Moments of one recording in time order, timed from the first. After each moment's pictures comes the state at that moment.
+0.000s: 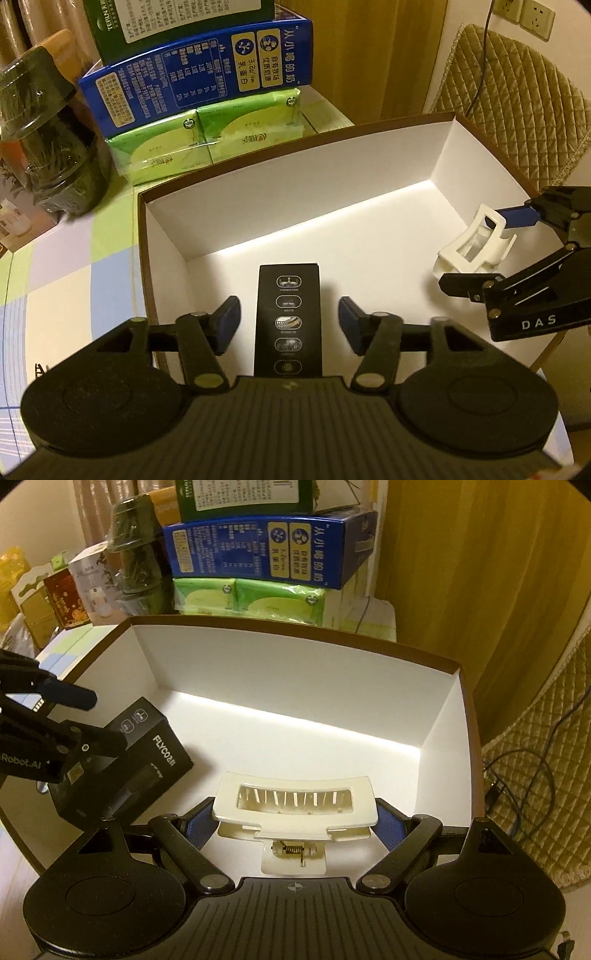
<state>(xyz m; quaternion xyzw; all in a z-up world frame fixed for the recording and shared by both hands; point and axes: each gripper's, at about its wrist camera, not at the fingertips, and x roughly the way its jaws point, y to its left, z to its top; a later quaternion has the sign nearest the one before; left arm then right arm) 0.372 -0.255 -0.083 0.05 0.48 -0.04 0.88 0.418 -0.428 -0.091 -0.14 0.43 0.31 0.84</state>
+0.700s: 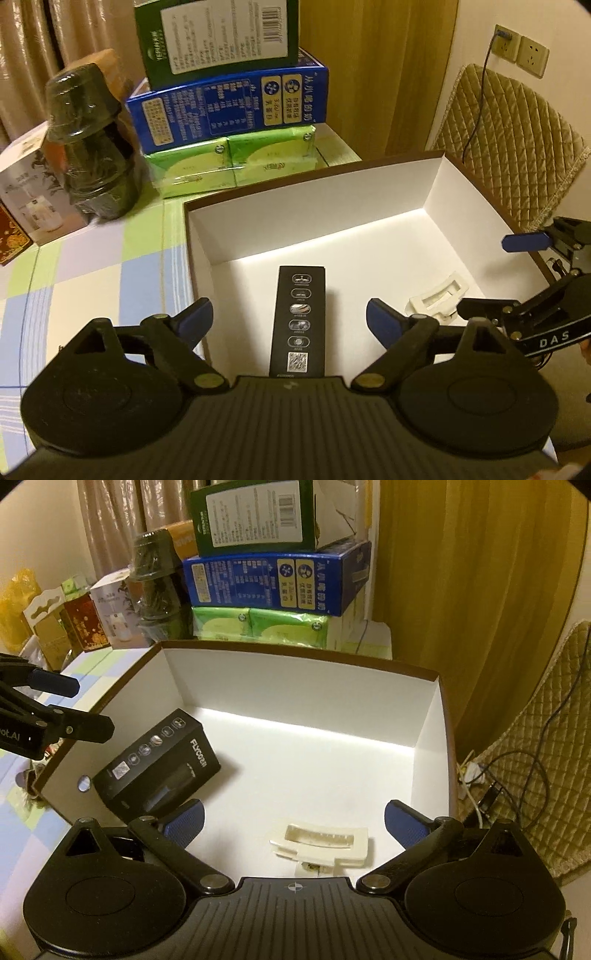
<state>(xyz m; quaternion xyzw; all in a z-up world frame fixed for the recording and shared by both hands) 0.327 -0.241 -0.040 0.02 0.43 -0.02 0.90 0.369 -0.447 -0.060 -0.11 0.39 0.31 0.86</state>
